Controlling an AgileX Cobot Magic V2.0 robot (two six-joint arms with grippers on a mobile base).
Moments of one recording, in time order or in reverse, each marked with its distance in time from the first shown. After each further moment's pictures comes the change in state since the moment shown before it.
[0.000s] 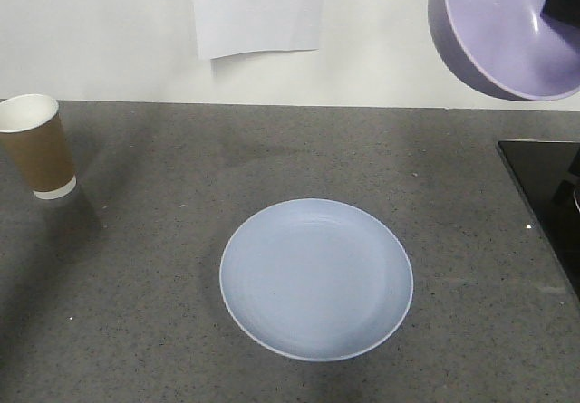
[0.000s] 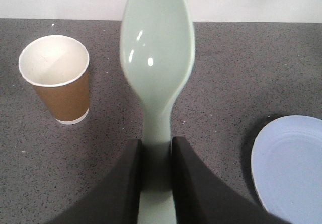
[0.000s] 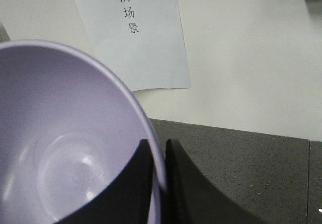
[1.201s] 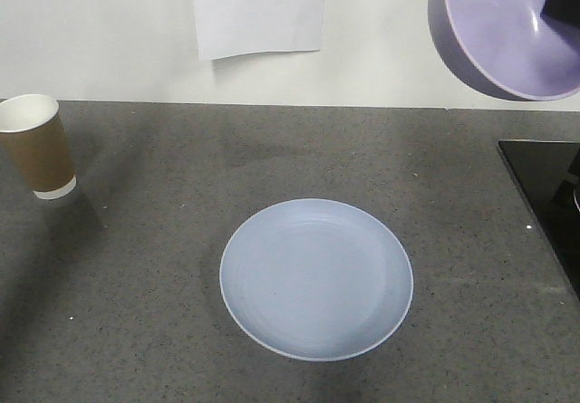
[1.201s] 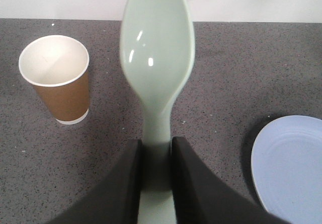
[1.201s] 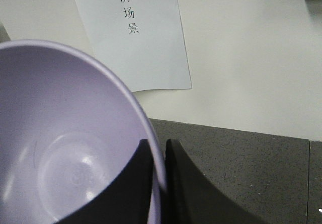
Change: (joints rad) left arm 0.000 0.000 0.000 0.000 0.000 0.000; right arm 0.000 0.000 0.000 0.000 0.000 0.000
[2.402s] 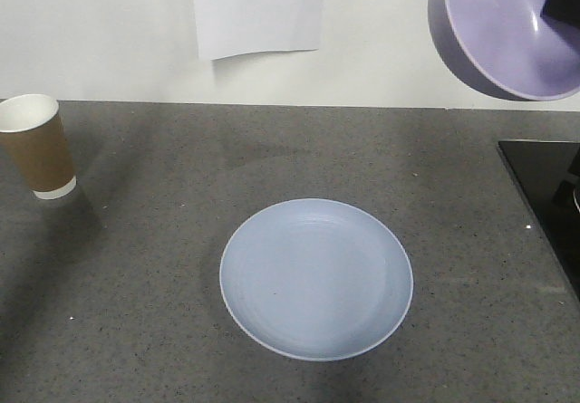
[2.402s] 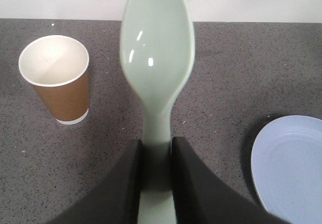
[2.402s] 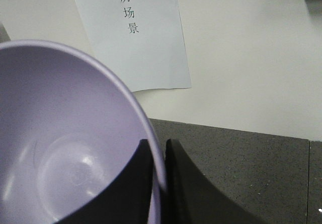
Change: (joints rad) left arm 0.000 0.000 0.000 0.000 0.000 0.000; right arm 0.000 0.000 0.000 0.000 0.000 0.000
